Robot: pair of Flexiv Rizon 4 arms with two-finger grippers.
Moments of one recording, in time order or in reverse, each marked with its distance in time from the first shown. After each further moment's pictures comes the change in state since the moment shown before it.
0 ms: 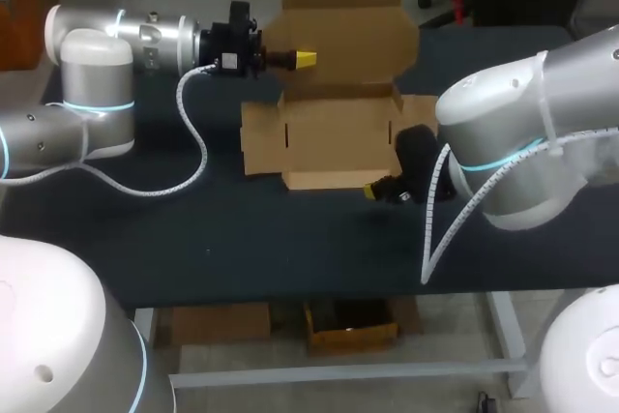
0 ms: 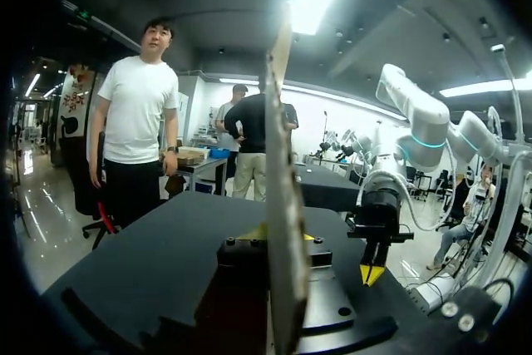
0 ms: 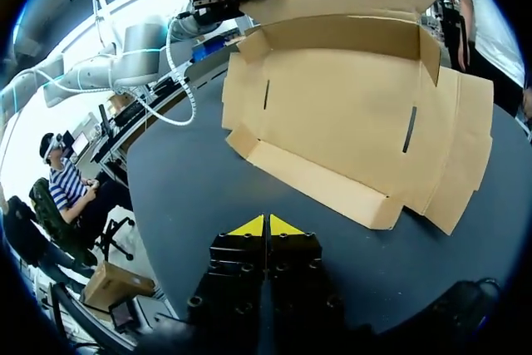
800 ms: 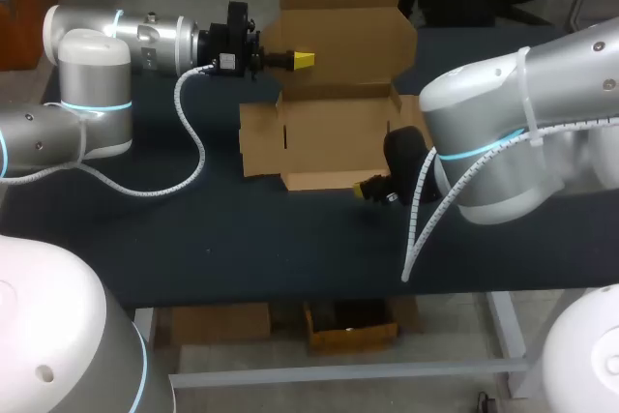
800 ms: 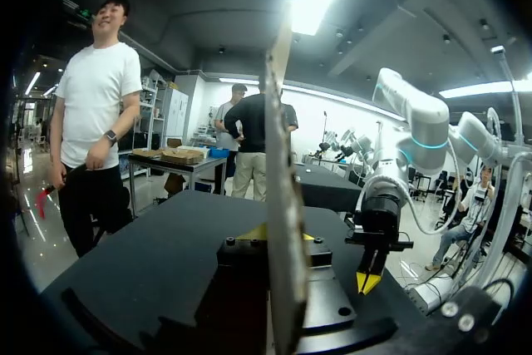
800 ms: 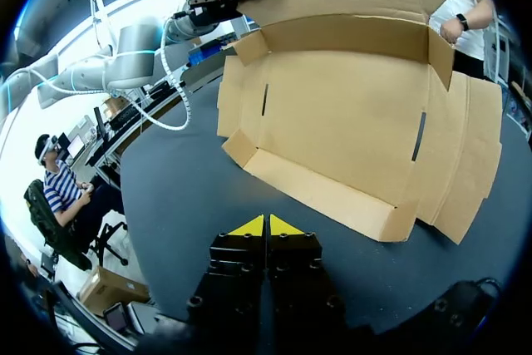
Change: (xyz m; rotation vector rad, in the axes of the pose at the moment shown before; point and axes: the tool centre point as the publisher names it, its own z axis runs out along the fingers) left arm 0.000 0.001 -0.003 -0.001 0.004 -0.006; right arm 0.002 0.007 0.020 -0.030 -0.021 -0.021
